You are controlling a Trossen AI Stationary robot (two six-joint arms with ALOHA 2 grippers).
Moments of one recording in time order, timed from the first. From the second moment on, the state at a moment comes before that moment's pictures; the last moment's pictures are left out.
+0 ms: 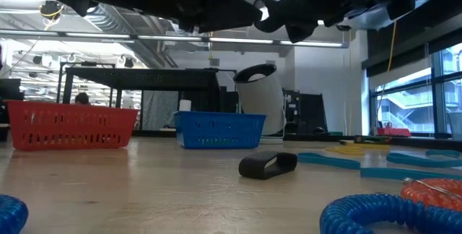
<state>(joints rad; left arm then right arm) -0.34 1.72 0.75 0.86 -0.61 0.18 0.20 1.41 0.67 0.41 -0.09 -0.04</state>
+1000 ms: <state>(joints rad) -0.35 1.72 0.75 0.86 -0.50 0.18 0.19 1.41 0.67 0.42 -0.09 0.04</state>
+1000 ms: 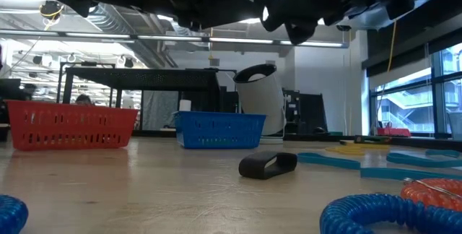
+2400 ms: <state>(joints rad) -0.38 1.22 0.75 -0.62 -0.62 -0.94 0.18 1.08 0.67 -0.02 0.33 0.22</state>
